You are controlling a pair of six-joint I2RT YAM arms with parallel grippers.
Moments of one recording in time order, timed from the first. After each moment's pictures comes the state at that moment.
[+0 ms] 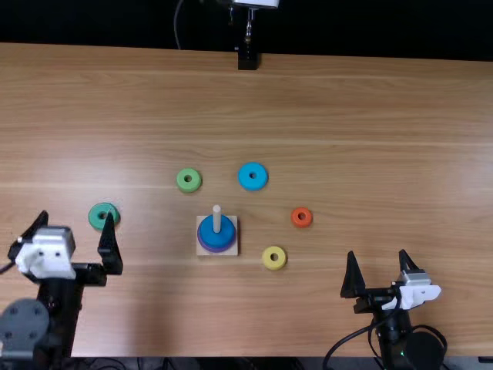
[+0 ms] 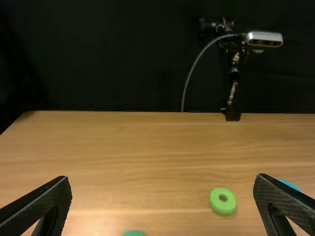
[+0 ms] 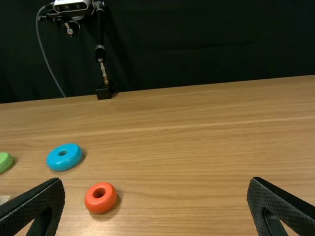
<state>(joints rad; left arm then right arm) -0.02 0.44 0.52 -0.17 0.01 -0.08 0.03 0.01 0.02 -0.06 -0.06 0.08</state>
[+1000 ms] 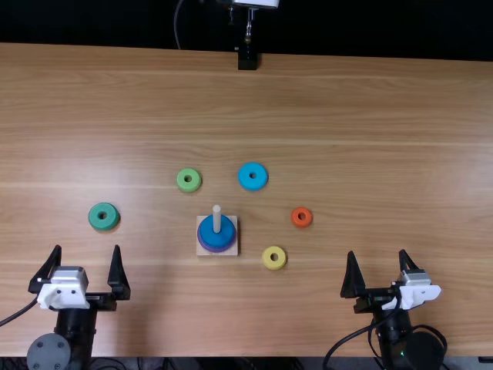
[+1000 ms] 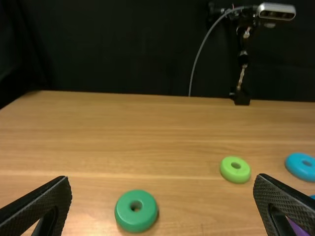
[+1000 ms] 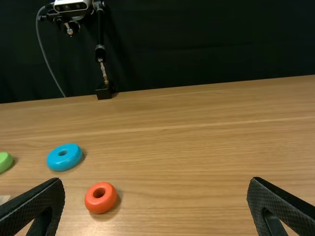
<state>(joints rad) -0.01 0.01 0.13 -0.16 -0.02 -0.08 0.03 0.01 0.02 -0.06 -0.06 0.08</state>
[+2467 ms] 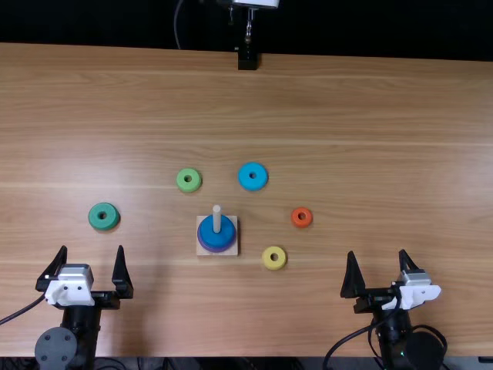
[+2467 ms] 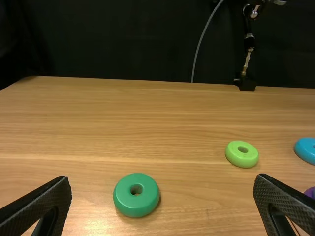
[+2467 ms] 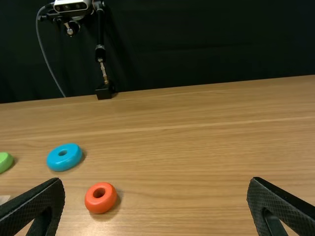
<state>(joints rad) -0.01 0.01 0.03 -0.10 -0.02 -0.08 0.03 0.01 0.02 -0.06 -0.06 0.08</state>
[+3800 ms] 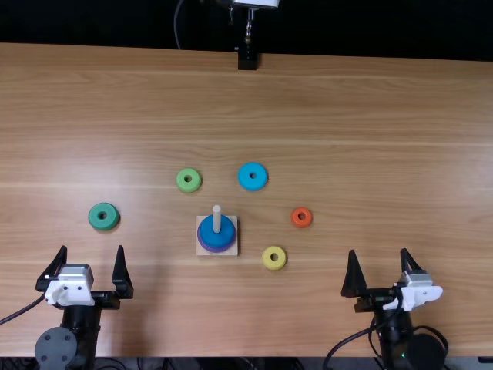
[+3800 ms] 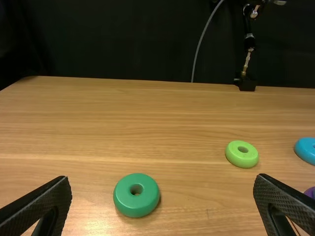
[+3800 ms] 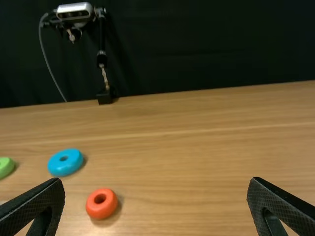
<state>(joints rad) -0.01 0.01 0.03 -0.10 -0.02 -0.08 0.03 0.01 0.02 -0.02 -0.06 0.09</state>
